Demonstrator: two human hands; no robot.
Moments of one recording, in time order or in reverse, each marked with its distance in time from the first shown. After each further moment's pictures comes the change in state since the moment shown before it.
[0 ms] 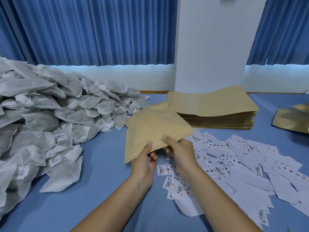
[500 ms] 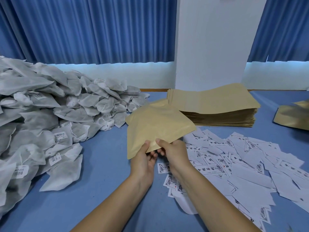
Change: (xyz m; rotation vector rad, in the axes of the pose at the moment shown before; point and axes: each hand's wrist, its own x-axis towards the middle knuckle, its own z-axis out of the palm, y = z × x) left_hand 0.002 -0.003 -0.002 0.042 -0.013 0.032; right_hand -0.005 0.011 0.015 0.002 -0.077 0.057
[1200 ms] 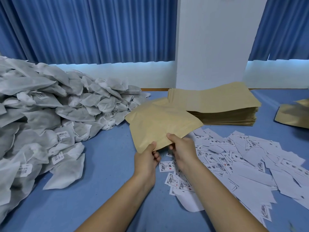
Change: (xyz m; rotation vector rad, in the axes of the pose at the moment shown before) left_hand -0.003 -0.005 0.001 0.180 0.033 0.054; right_hand 0.009 -0.008 -0.011 0.122 0.109 0.090
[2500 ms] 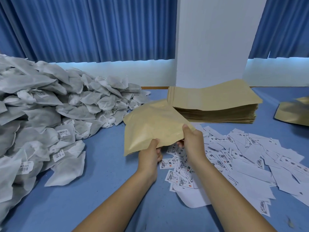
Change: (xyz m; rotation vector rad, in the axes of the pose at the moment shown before) left_hand 0.006 -0.005 0.002 0.204 -0.038 0.043; right_hand 0.009 -0.014 -0.020 -0.275 0.132 -0.230
